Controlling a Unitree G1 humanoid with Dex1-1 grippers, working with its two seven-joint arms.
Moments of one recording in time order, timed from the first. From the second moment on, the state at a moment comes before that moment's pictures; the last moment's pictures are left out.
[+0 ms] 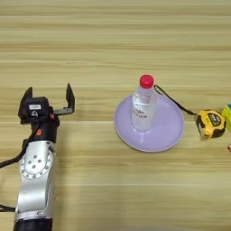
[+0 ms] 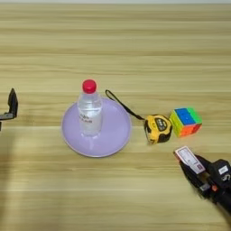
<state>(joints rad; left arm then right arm) 0.07 0.05 0.13 -0.09 -0.07 -0.17 -0.01 0.36 -0.55 -0.19 0.24 0.34 -0.29 0.73</state>
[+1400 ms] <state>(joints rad) 0.07 0.05 0.11 -0.08 -0.07 -0.17 -0.01 0.40 -0.42 0.04 -0.36 0.30 0.09 0.57</state>
